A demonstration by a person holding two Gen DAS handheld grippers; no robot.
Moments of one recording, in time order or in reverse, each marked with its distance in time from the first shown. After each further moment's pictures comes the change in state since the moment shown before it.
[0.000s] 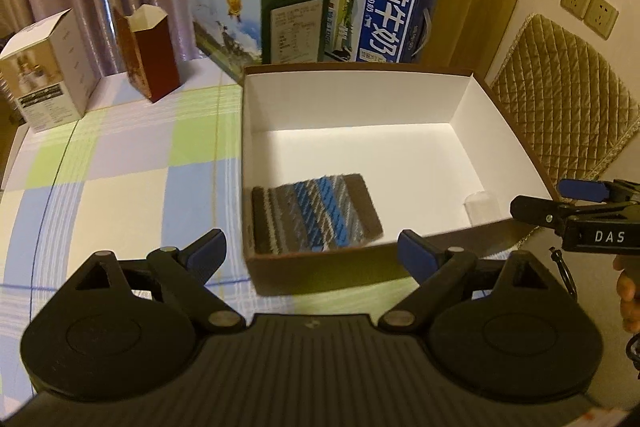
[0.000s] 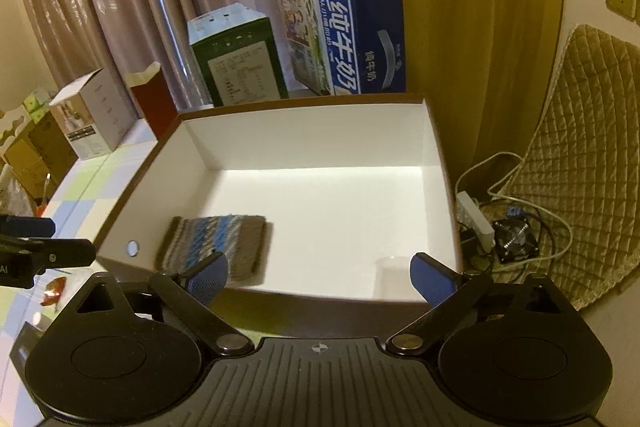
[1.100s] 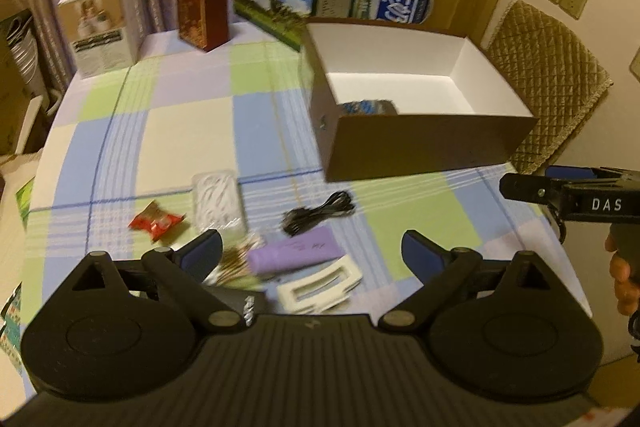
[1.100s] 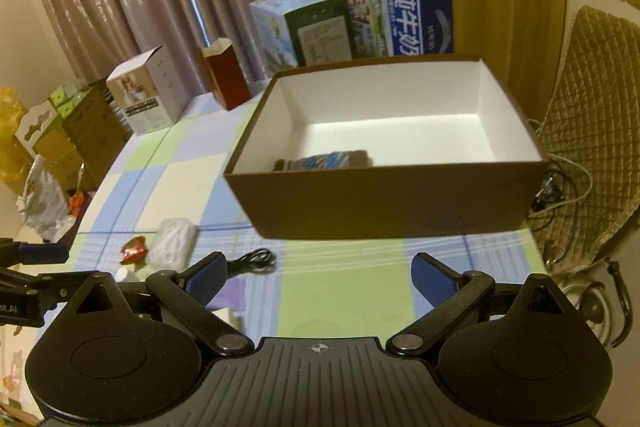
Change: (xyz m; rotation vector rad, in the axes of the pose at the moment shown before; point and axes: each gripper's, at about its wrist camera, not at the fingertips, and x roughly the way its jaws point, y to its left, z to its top) left arm -0.099 0.097 -0.110 -0.003 0.024 -0.040; right arm -0.053 0.135 -0.081 0.047 0.027 0.025
